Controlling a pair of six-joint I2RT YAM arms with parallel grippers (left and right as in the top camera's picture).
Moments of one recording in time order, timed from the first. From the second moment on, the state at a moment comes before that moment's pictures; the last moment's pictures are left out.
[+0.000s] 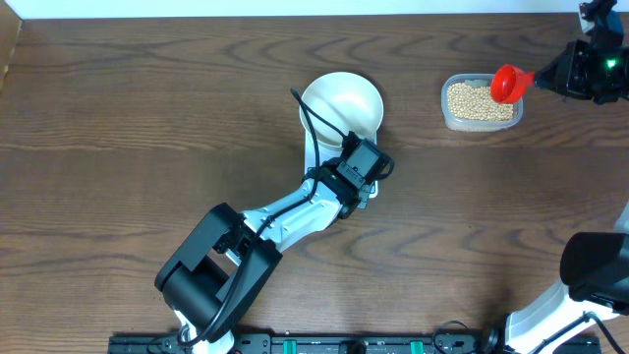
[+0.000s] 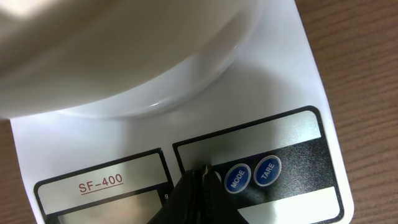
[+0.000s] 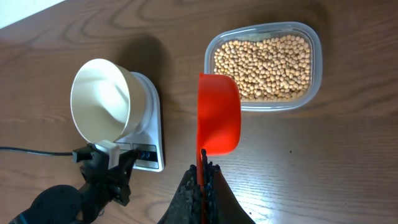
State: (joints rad) left arm -0.75 1.89 1.07 -0.32 -0.27 -0.36; right arm -0.30 1.88 2.15 -1.49 -0.52 -0.09
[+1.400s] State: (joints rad) left arm -0.75 1.86 1.05 -0.30 -0.24 -0.28; right arm -0.30 1.88 2.15 -1.49 -0.52 -0.10
